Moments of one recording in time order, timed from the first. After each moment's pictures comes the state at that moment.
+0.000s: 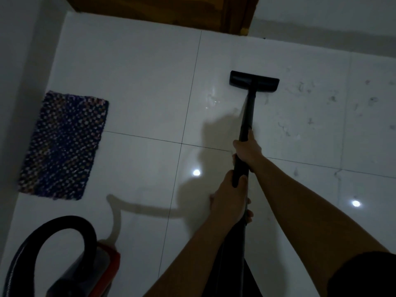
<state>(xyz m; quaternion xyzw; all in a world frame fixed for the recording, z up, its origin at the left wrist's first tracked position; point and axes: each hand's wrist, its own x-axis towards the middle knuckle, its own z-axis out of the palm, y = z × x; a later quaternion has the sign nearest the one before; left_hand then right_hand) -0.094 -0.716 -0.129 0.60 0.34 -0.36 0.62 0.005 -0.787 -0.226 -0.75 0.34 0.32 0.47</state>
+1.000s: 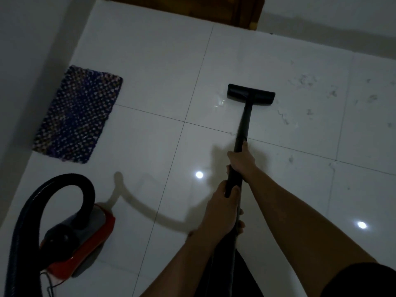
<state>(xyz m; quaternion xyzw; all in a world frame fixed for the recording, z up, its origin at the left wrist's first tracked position) -0.249 -0.762 -0.113 0.63 0.36 -0.32 0.60 -0.145 -0.822 -0.217 -0.74 0.31 0.37 0.47</state>
